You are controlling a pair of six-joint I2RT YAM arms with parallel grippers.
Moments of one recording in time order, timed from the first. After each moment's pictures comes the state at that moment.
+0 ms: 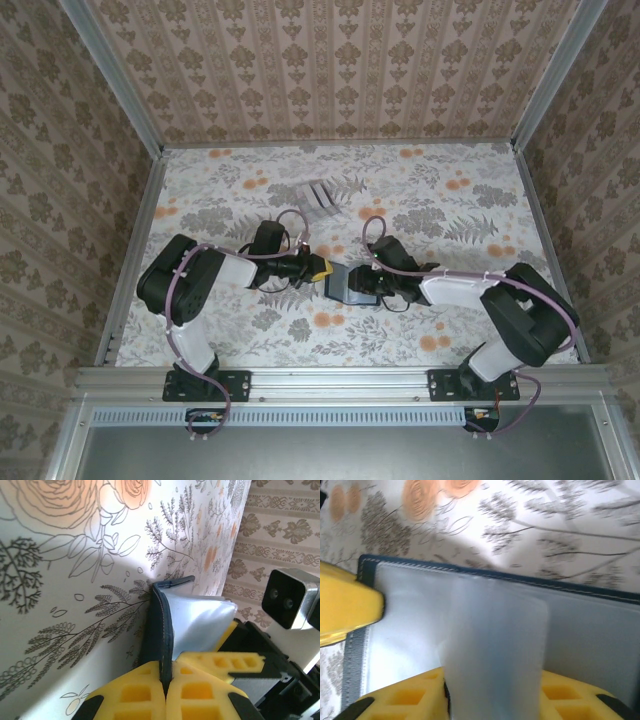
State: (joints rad) left arm -0.54 1.81 0.66 0.44 0.89 -1.07; right arm 0.62 1.51 0.61 0.01 -0.18 0.75
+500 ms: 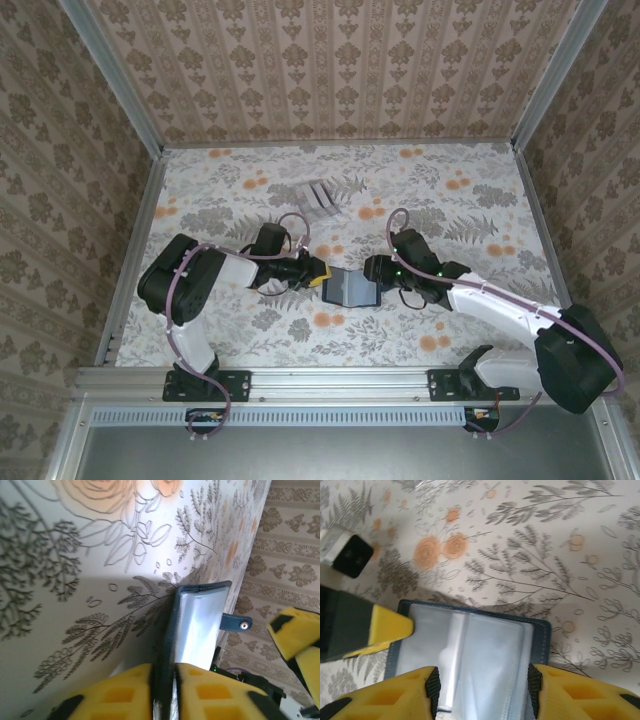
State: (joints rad) left arm -0.54 1.81 0.67 0.35 0.85 -0.99; right arm 0.59 1.24 0.66 -0.24 -0.06 0.68
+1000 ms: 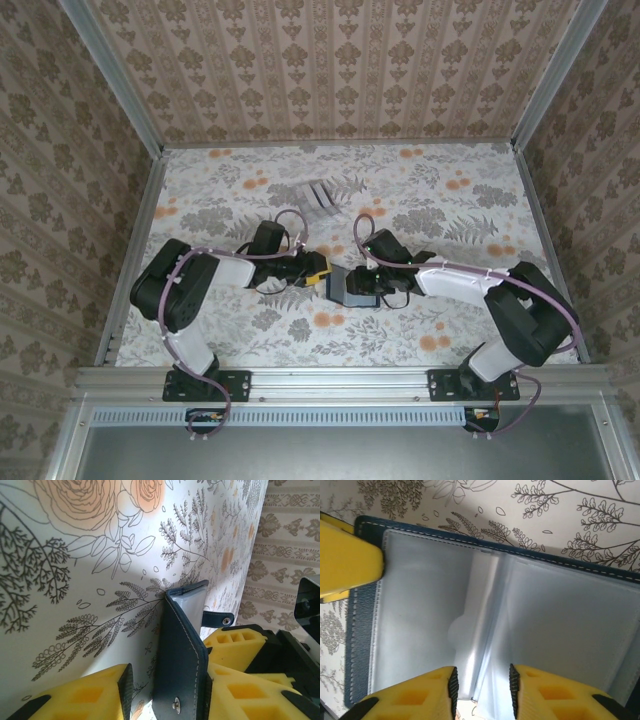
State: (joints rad) left arm -0.54 1.75 0.66 0.31 0.81 -0.96; right arm 0.64 1.53 0.75 -0.23 -0.26 0.63
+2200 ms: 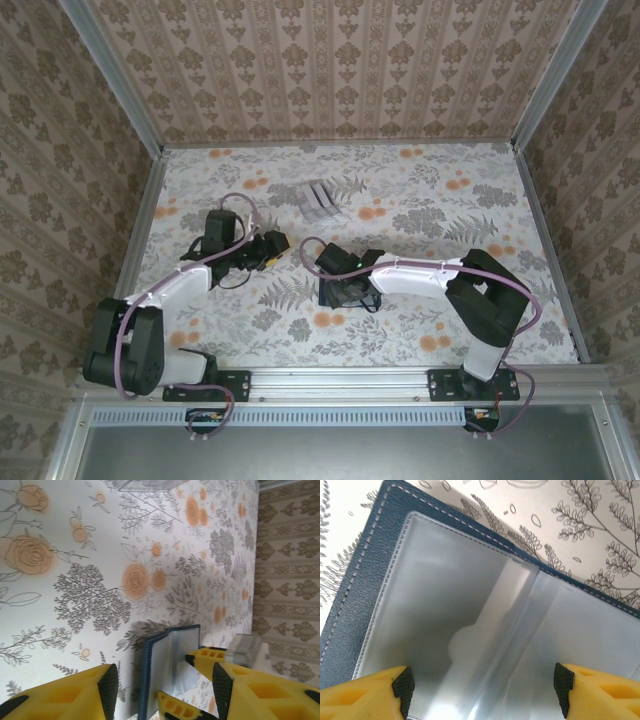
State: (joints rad) left arm -0.30 1.34 0.64 -0.05 0.68 -0.77; right arm 0.90 1.76 1.06 -0.57 0.21 0.46
